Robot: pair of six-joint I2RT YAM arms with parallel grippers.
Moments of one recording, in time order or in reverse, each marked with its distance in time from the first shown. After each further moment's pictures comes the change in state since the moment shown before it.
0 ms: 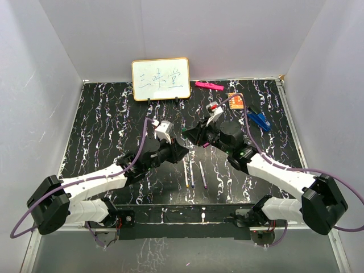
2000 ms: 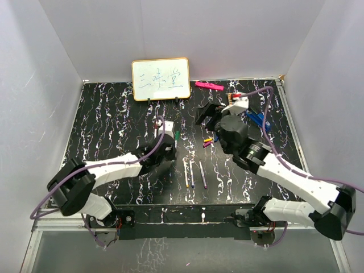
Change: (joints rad) left arm 0.020 0.217 0.074 -0.252 -0.300 0.047; right arm 0.149 -0.137 0.264 -0.335 0.794 0.083
